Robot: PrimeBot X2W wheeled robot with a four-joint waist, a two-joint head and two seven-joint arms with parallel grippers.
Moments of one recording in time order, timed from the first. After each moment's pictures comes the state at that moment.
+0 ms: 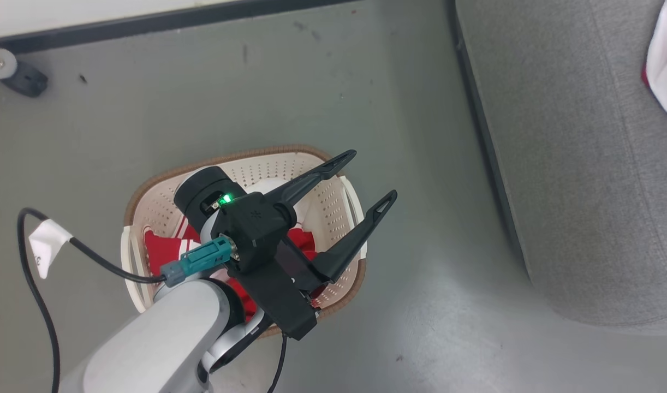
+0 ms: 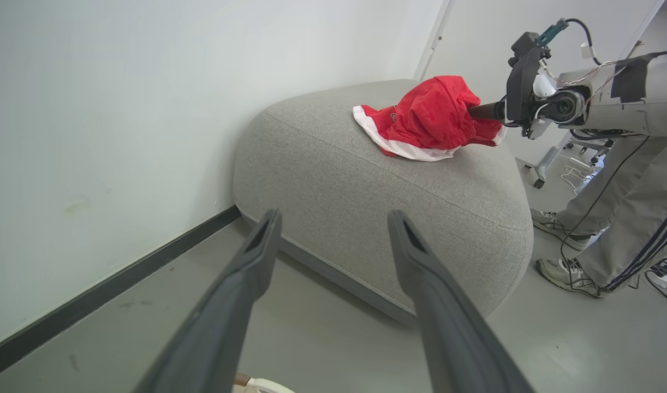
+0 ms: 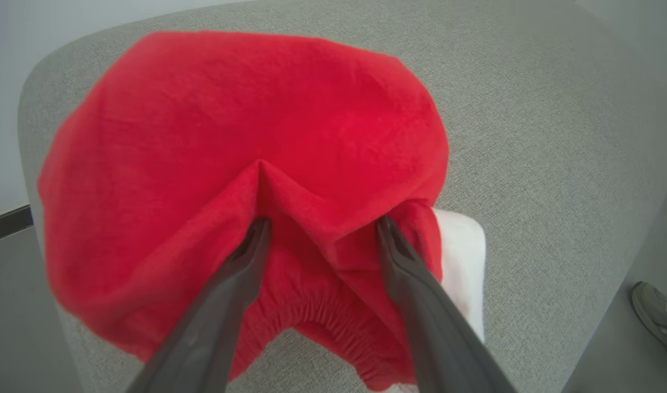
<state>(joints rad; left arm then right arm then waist) -0.75 0.36 -0.80 -0.02 -0.63 -0.12 -0.03 -0.87 -0.73 0.28 0.82 0.79 -0.04 0.12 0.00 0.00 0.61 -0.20</state>
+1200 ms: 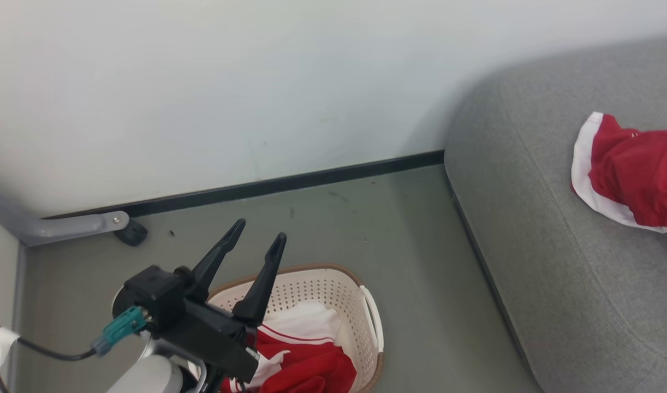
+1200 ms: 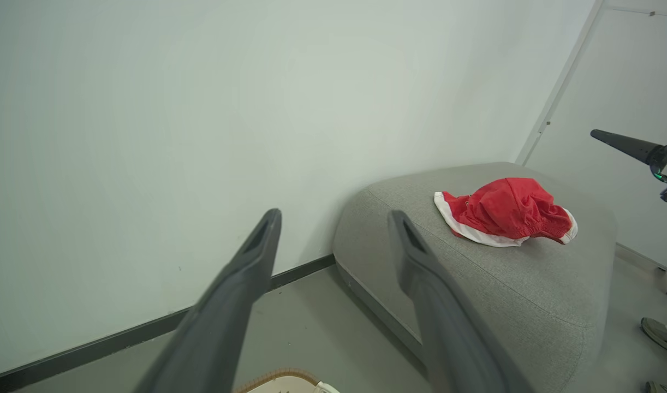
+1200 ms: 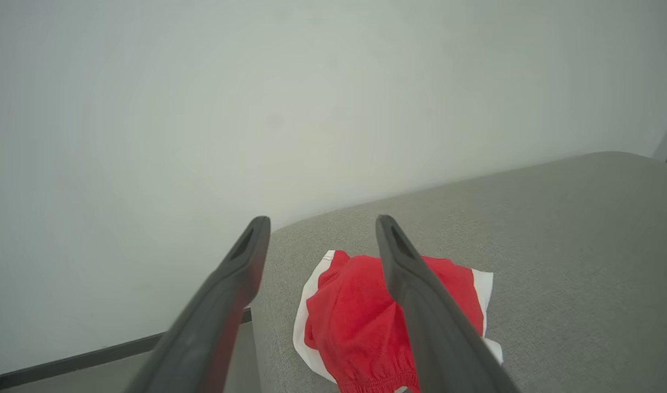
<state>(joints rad) -0.45 0.37 -0.65 0.12 -0.76 -0.01 -0.22 -0.61 -0.72 0.27 0.55 0.81 0.05 -0.07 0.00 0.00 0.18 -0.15</state>
